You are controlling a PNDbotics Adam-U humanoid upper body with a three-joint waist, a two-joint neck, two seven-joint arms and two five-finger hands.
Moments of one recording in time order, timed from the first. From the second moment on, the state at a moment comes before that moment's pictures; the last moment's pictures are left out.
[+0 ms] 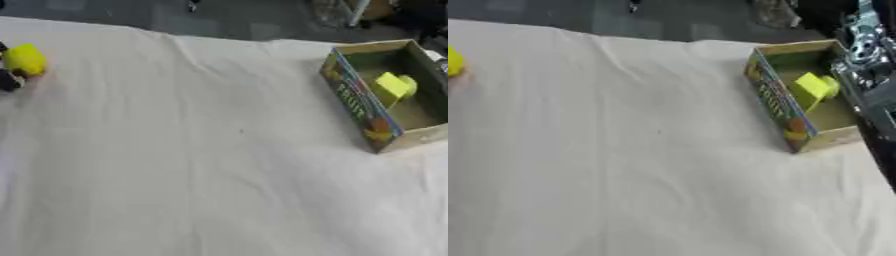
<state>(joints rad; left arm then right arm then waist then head) -1.25 0.44 0.03 -0.65 -1.04 0.29 -0.28 -0.63 -0.75 -0.01 -1.76 0.04 0.57 -0.39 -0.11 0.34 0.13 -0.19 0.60</state>
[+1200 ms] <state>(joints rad) -1.23 0.43 -0.02 -0.72 -0.97 0.22 -0.05 -0.62 -0.75 -0.01 -1.76 0.04 0.56 -0.37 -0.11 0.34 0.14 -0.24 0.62</state>
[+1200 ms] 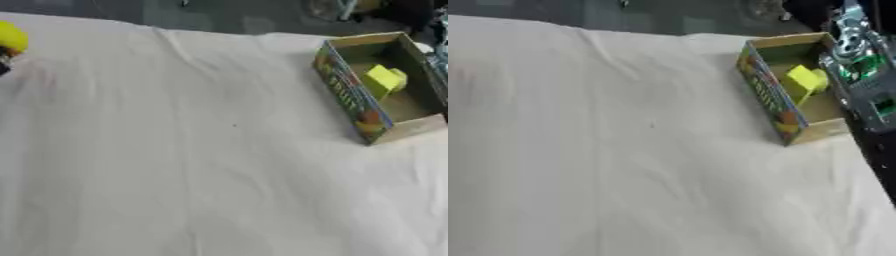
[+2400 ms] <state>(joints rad) -1.03 0.55 -0.24 -1.40 -0.51 0.15 -0.20 -0.60 -0.75 0.00 -1.75 0.04 0.55 -0.36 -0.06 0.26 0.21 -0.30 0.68</state>
